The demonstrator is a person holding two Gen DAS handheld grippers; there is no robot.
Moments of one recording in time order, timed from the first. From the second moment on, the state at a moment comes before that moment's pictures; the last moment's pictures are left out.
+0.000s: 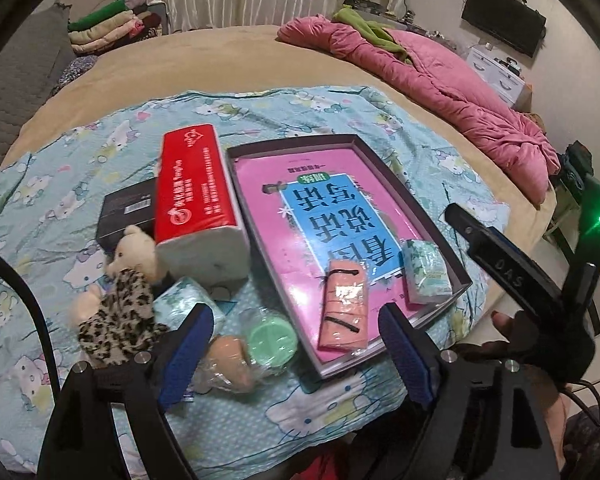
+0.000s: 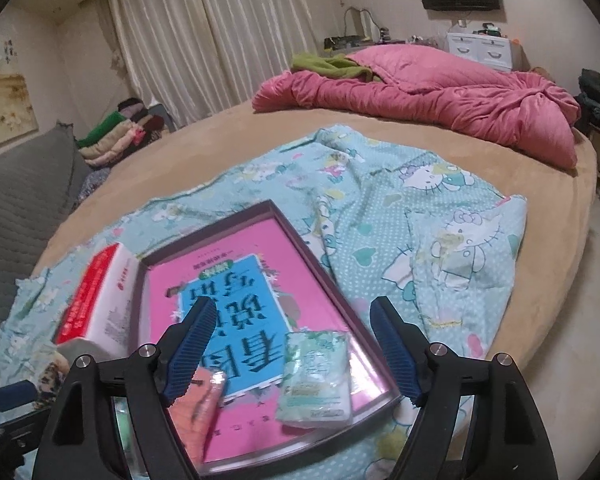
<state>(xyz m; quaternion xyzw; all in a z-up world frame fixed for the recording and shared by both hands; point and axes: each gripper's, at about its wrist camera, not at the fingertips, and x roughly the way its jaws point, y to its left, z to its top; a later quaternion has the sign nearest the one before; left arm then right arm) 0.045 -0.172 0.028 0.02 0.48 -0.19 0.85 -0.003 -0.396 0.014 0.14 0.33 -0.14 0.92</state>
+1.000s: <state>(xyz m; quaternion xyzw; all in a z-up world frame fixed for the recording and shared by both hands) 0.050 -0.019 0.039 -0.07 0.48 -0.08 0.87 -0.018 -0.302 0.050 0.08 0.33 -0.03 0.94</state>
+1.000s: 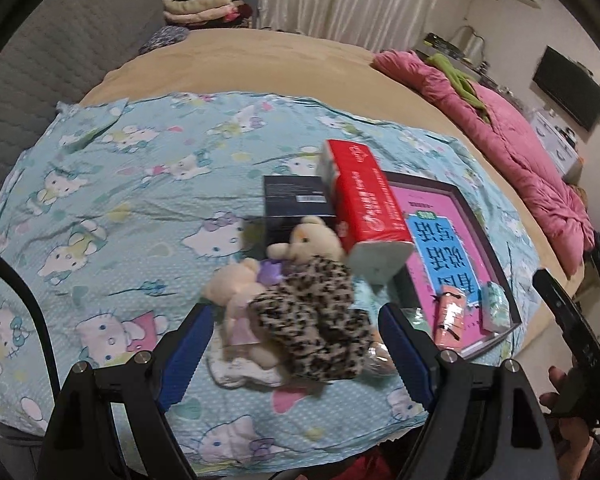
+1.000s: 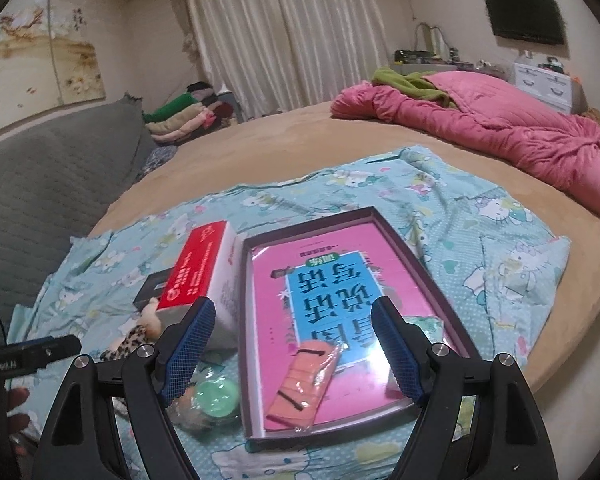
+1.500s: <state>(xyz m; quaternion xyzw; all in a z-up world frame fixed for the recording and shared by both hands) 0.059 0.040 0.017 -0.12 0.49 -0.04 0.86 -0.018 -0.249 0.045 0.03 0.35 0.05 0.94</state>
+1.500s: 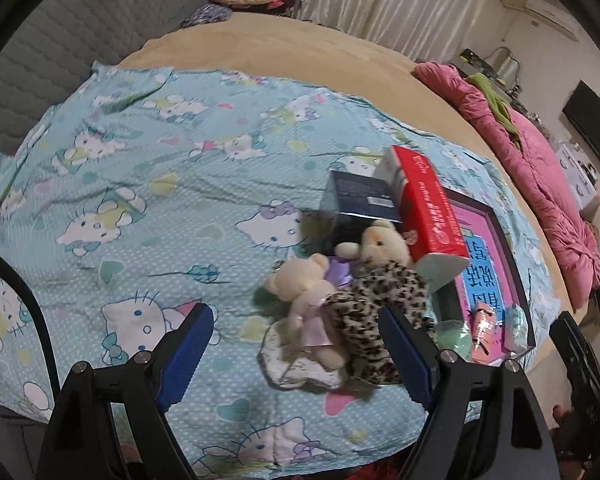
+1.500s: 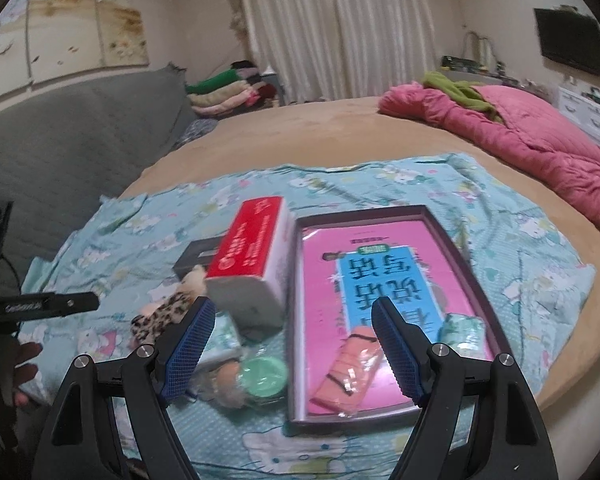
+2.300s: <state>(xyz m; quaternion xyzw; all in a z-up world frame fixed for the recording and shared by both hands) 0.091 0.062 -0.049 -0.19 0.53 -0.06 0.82 0.013 -0.130 -0.035 -0.11 0.40 0.18 0.89</state>
